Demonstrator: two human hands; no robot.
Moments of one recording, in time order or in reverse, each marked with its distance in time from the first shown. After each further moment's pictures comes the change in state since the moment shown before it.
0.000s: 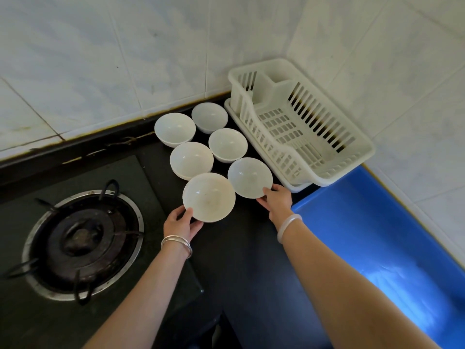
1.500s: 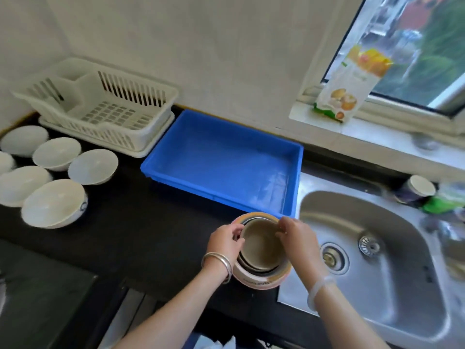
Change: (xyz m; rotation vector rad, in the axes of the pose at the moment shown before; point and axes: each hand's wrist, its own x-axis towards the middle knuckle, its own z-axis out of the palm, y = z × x) left_hand -0.263 -0.252 0.041 1.419 -0.977 0.698; right_hand -0.234 0.169 -0.379 -1.017 0.492 -0.235
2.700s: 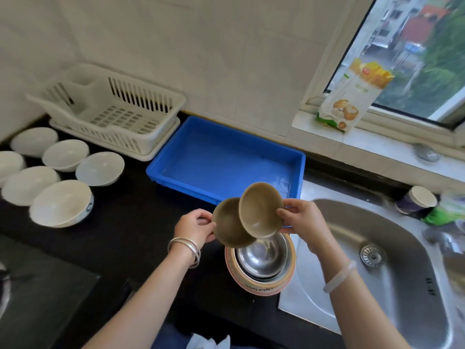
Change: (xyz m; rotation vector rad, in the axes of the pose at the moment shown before) left_hand 0.011 -0.011 -0.071 -0.501 0.111 -0.221; right_hand 0.023 -0.027 -0.057 0.943 -0.172 0.164
